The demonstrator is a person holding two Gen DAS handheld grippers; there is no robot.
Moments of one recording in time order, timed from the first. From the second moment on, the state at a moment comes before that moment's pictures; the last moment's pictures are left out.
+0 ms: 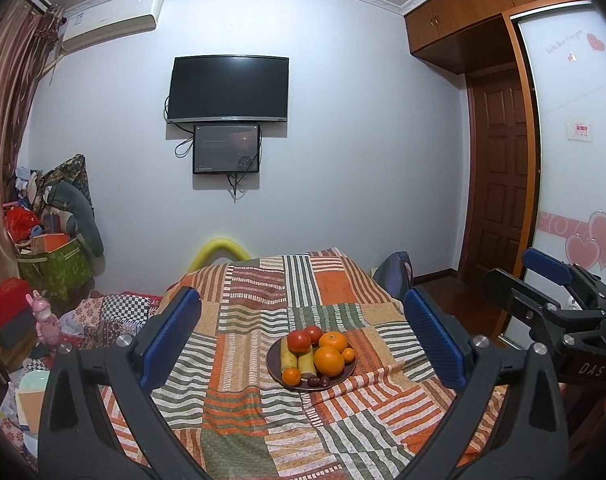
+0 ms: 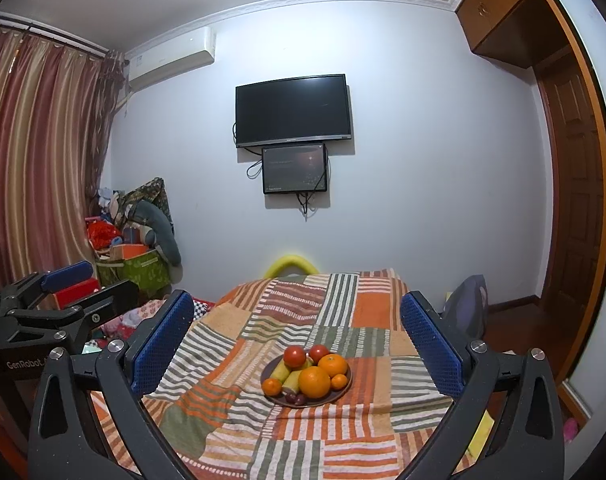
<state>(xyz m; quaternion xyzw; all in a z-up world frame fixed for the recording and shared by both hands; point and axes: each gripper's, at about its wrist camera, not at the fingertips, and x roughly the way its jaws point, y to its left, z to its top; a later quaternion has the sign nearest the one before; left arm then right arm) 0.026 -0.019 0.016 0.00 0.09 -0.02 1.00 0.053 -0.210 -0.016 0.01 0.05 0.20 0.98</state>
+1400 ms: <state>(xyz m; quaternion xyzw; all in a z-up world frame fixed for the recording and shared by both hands) 0.028 -0.020 0.017 -0.01 0.10 -0.04 0.99 0.050 -0.213 -0.014 0.01 0.05 0.20 0.98</state>
